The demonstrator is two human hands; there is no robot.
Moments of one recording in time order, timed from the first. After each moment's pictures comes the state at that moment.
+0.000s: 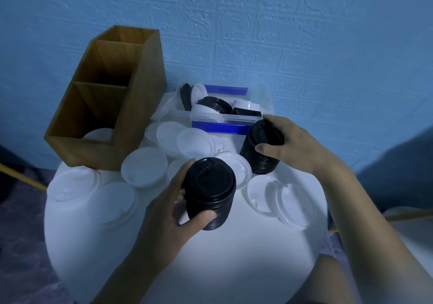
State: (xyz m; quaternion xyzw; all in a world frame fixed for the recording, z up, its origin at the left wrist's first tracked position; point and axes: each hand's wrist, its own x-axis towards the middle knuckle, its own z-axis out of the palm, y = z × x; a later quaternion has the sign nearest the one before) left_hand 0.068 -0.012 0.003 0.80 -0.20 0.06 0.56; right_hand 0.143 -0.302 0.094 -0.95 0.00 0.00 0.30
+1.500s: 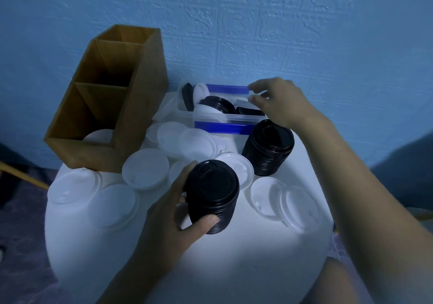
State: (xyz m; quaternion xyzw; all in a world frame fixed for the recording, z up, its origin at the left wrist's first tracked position) left_hand 0.066 -0.015 0.006 0.79 -0.19 0.05 0.58; right_hand 0.208 -0.271 0.142 -0.97 -0.02 -0.09 0.20
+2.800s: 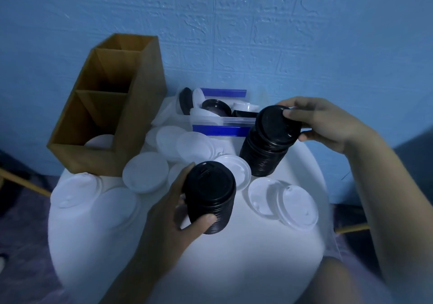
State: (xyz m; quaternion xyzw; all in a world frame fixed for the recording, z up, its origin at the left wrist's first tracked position) left_hand 0.068 -0.013 0.003 0.80 -0.19 0.05 0.57; right_hand 0.165 -0.343 0.130 -0.82 0.02 0.06 0.57
